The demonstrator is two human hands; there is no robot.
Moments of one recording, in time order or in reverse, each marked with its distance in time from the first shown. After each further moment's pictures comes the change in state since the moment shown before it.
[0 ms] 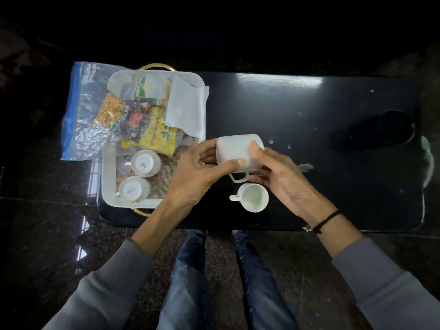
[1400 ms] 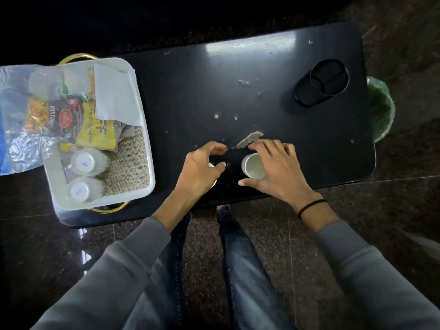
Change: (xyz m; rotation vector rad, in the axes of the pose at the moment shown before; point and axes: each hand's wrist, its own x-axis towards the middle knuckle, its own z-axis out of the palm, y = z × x) left_hand 0.004 -0.035 0.118 0.683 -0.184 0.016; right_hand -0.045 0.061 -0.122 -1.498 0.291 -0.328
